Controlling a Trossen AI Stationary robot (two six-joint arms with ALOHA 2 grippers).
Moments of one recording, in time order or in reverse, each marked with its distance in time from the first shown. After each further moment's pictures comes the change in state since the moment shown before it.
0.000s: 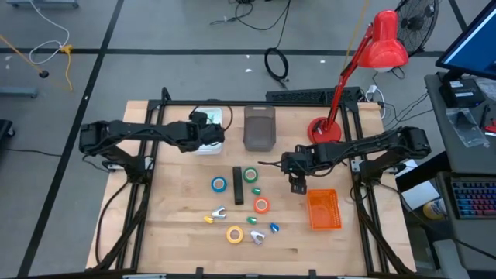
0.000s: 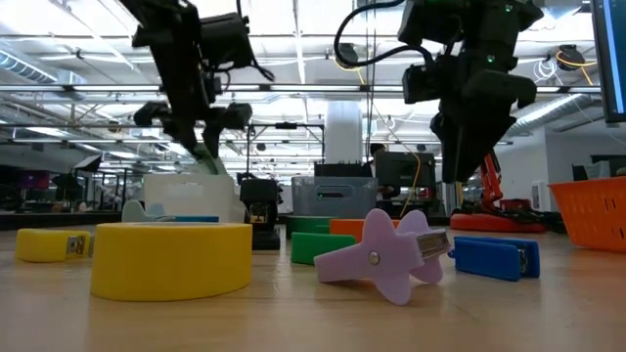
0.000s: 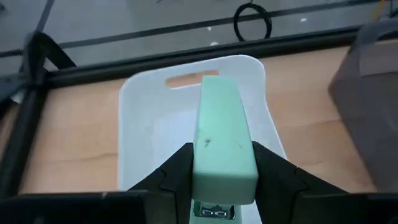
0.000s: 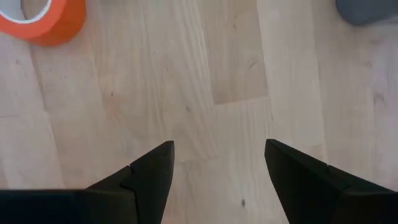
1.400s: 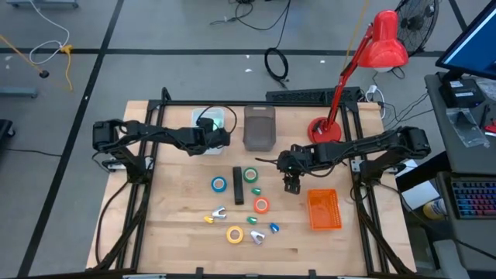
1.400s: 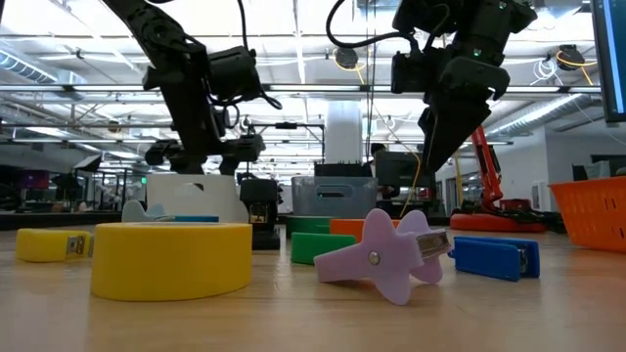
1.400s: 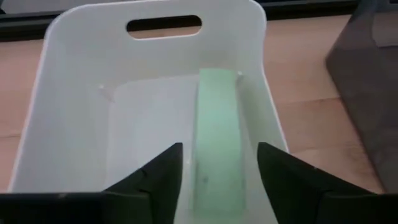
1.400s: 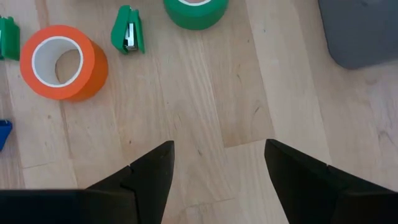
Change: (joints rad) left arm 0.023 0.131 -0.095 0.289 0.091 0.000; right arm 0.000 0.001 0.001 0.126 -0.002 0.044
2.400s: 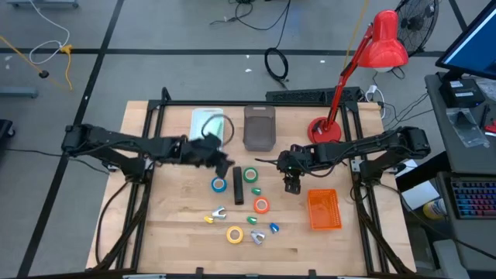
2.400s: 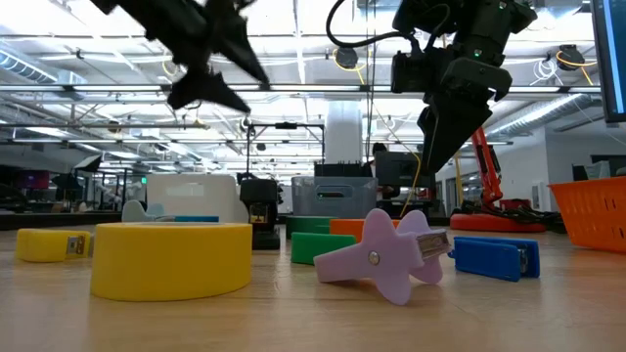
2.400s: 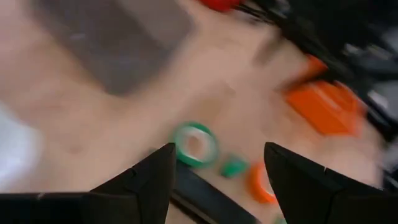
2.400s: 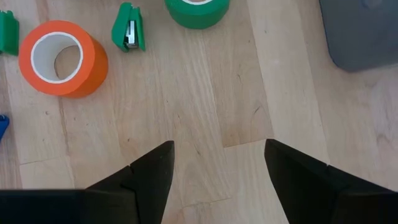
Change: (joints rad) left arm -0.311 -0.332 0.000 0.153 0.481 0.262; right arm 0.000 0.000 0.000 -0.001 0.001 -0.025
